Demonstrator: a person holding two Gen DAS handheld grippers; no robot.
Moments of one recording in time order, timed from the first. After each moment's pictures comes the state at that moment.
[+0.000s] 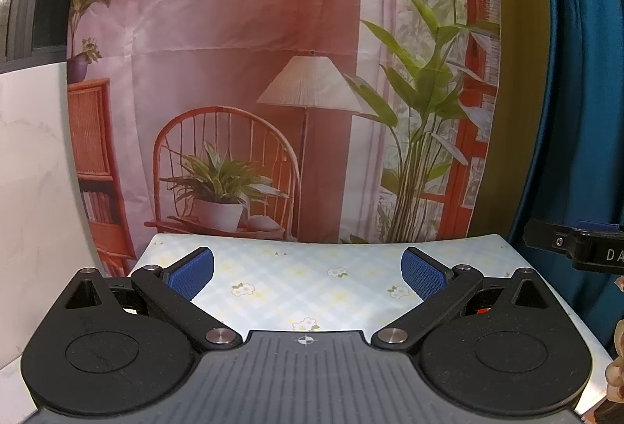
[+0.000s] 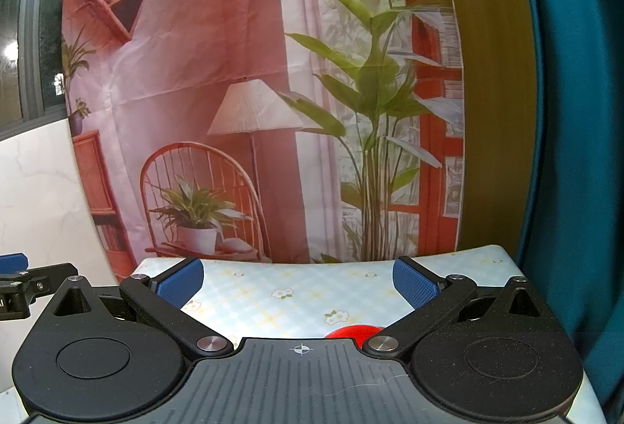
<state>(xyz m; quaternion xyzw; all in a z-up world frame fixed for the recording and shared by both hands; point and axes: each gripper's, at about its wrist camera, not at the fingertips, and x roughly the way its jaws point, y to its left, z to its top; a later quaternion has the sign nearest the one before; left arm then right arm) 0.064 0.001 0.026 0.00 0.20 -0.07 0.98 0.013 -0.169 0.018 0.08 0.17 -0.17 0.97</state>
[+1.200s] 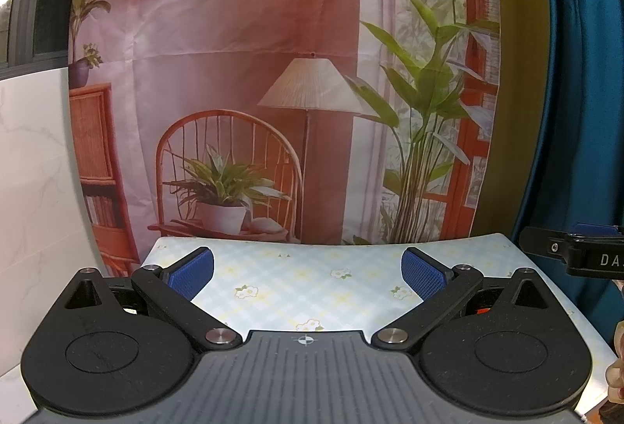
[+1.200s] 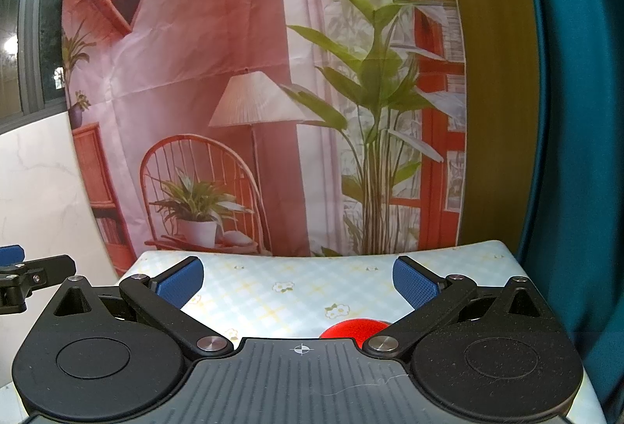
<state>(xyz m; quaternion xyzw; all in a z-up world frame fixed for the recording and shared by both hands) 0.065 0.001 0.028 0.01 0.20 -0.07 0.98 0.016 -0.167 0.015 0.08 0.18 -0.17 0.96</state>
